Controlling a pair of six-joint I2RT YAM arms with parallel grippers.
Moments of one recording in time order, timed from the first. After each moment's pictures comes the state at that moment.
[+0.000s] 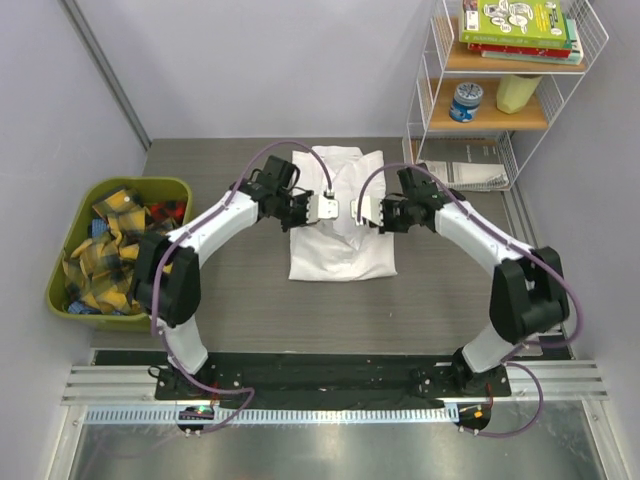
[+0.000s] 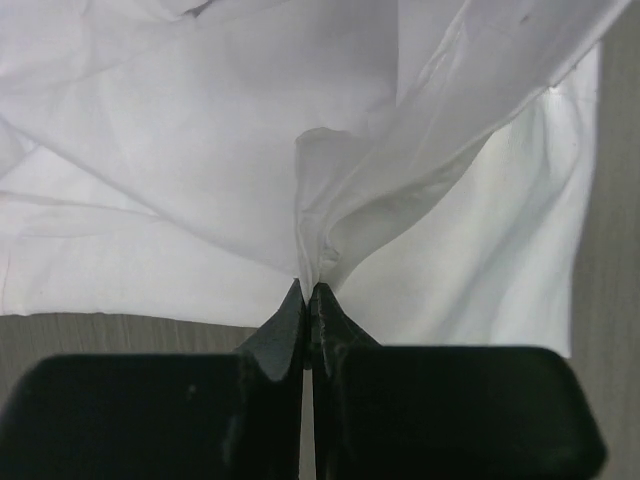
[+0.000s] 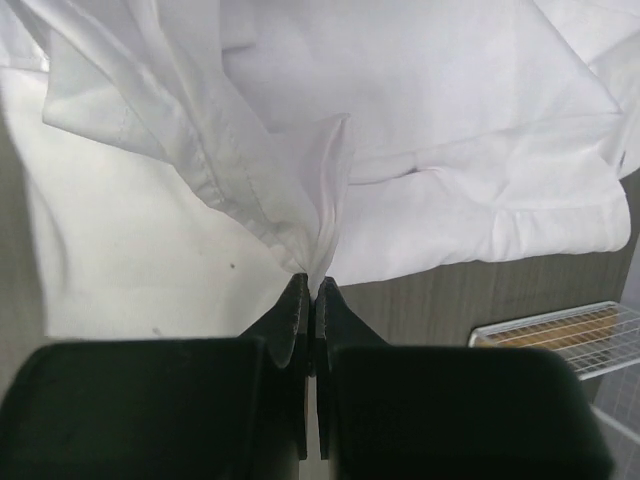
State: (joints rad) left arm -0.51 1.73 1.37 -0.60 0.50 1.07; right arm 0.37 1.53 1.12 -0.55 -0.41 -1.24
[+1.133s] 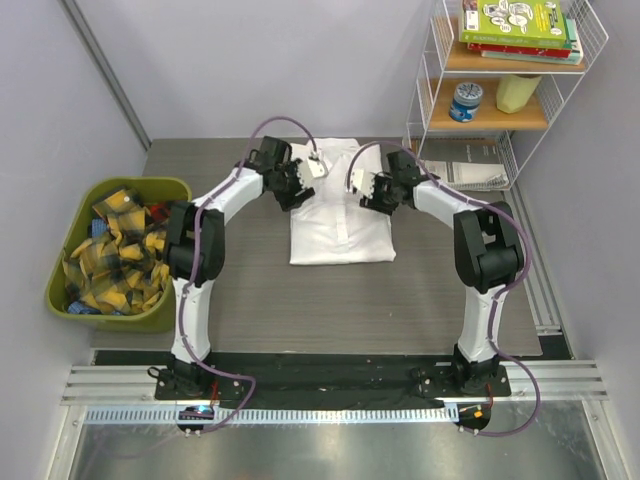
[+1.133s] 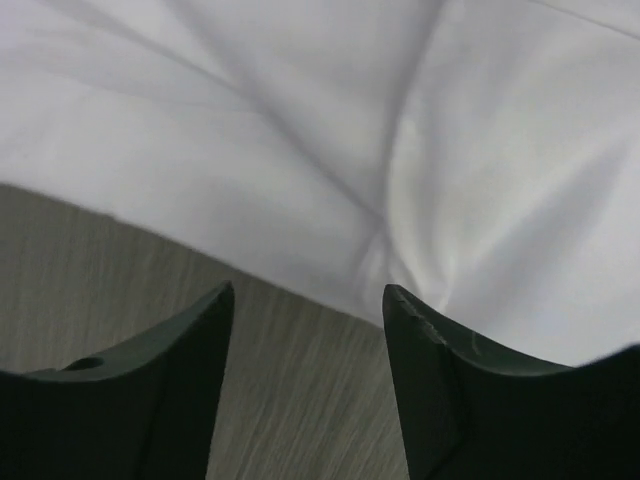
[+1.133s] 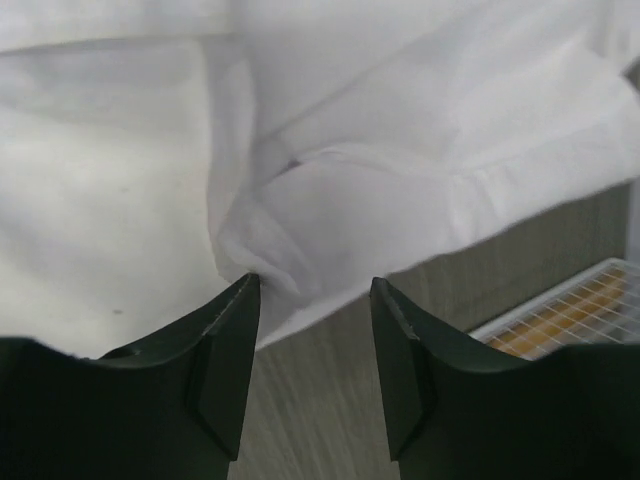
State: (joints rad) left arm -0.36 2.17 1.73 -0.52 0.37 0.87; right arm 0.29 2.00 1.40 -0.28 -0.31 -1.12
